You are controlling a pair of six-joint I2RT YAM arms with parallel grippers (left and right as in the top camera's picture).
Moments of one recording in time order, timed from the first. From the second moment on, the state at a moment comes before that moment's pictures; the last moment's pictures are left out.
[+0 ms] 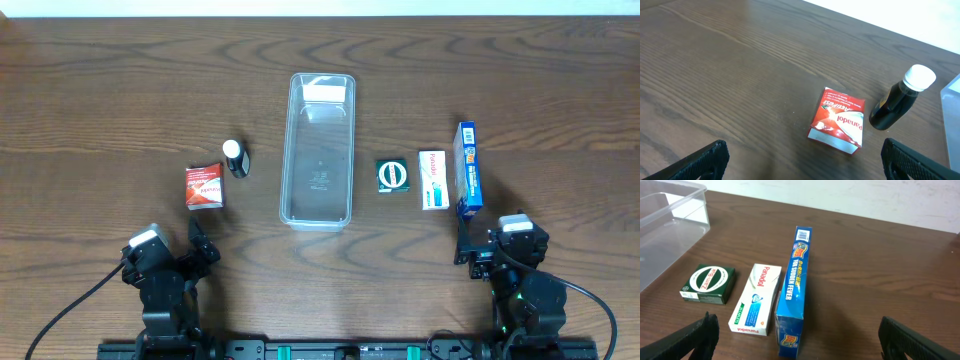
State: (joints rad) left arm 0.00 0.01 0.15 -0.54 -0.32 -0.32; right arm 0.07 0.01 0.12 -0.40 0.01 -0.09
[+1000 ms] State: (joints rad) left arm 0.00 0.01 0.15 -0.54 -0.32 -0.32; right arm 0.07 0.19 0.24 -0.32 -0.08 0.15
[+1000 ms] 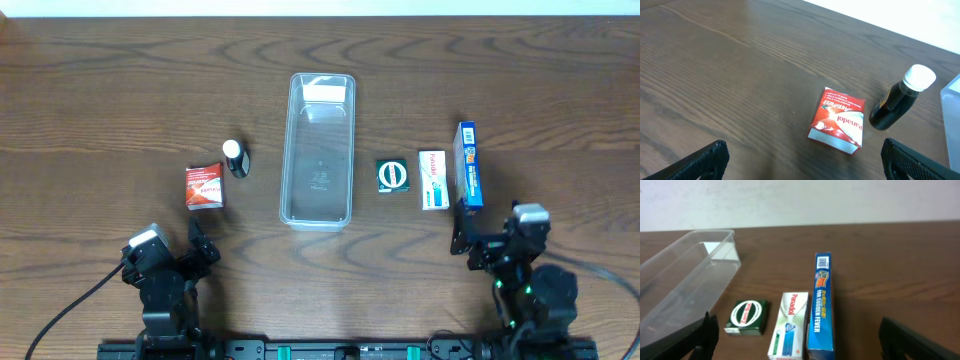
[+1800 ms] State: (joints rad) left arm 0.00 0.01 0.15 -0.54 -0.32 -0.32; right arm 0.07 1.62 1.40 -0.96 -0.06 0.13
